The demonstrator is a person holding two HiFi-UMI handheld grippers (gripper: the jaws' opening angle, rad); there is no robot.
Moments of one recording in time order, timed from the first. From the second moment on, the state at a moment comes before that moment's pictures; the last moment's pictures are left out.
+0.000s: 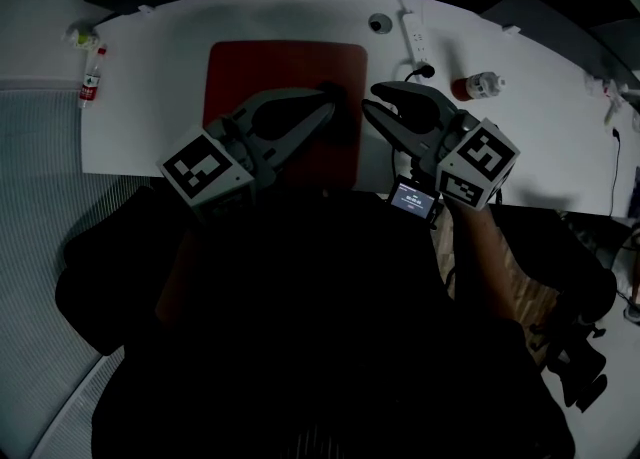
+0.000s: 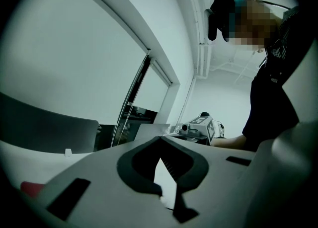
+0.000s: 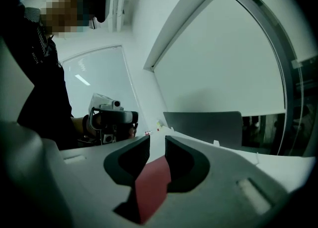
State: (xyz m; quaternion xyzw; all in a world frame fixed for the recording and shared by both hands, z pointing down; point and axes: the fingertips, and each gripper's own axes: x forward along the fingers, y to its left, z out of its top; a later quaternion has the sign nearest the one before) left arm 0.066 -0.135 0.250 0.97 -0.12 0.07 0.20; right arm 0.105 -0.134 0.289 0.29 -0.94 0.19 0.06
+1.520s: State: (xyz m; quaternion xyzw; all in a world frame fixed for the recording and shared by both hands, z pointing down) left arm -0.002 -0.194 0.436 0.92 -0.15 0.17 0.33; right arm 0.054 -0.185 0.505 0.27 -0.88 0.32 0.24
